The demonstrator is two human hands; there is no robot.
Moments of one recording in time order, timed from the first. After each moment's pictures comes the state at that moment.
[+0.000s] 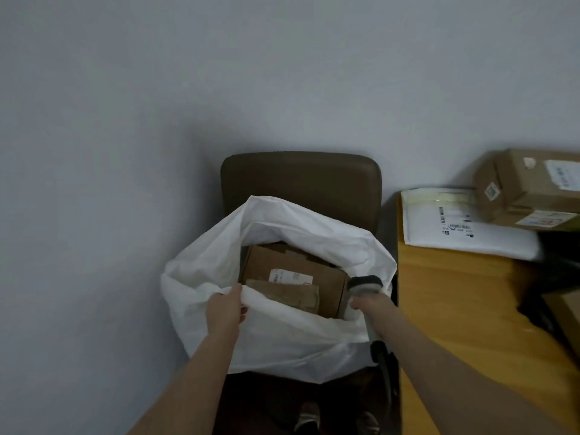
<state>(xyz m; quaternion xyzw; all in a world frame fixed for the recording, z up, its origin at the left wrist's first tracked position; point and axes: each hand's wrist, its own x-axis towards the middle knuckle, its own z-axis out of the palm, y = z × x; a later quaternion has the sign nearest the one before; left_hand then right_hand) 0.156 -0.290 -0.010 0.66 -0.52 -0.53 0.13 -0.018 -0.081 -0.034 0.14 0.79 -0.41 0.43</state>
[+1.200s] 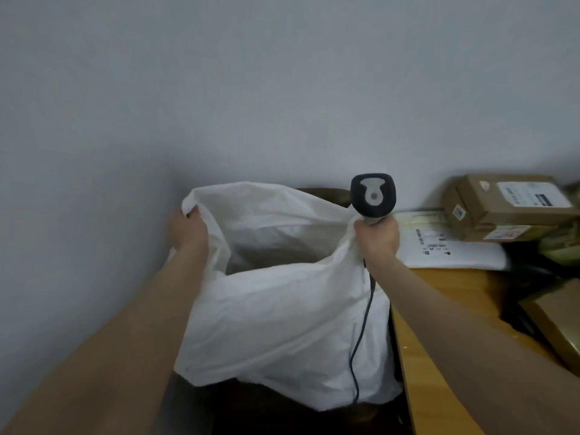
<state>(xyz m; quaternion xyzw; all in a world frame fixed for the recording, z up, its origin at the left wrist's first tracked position) 0.025 -0.438 0.106 0.54 -0.68 -0.40 0.30 -0.088 -0.153 0.106 0.08 0.84 -0.54 0.02</state>
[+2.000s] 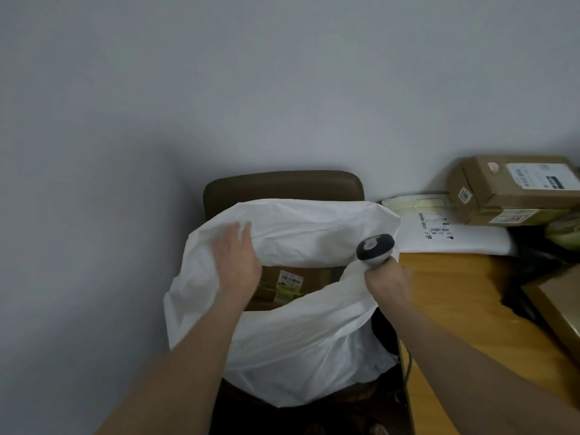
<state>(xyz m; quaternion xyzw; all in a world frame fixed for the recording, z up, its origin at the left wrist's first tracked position) 0.056 -0.340 0.031 0.32 -0.95 -0.02 0.06 -0.053 -0.099 0.022 0.06 0.93 -0.31 0.20</state>
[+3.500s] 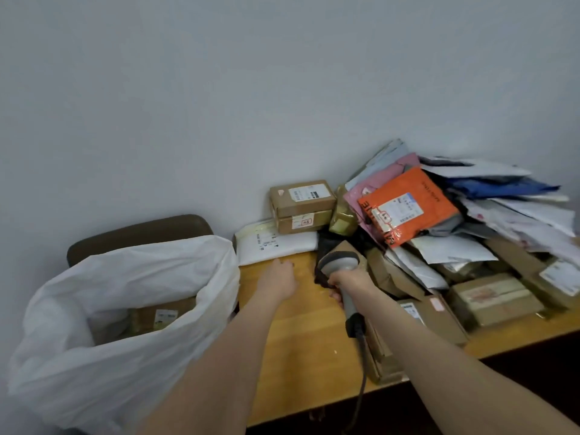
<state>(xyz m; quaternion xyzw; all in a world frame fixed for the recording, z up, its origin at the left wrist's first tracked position) -0.015 0.099 0.106 0.08 -0.98 -0.16 -0.10 -0.019 0.265 0.123 0.21 0.75 -0.57 0.26</state>
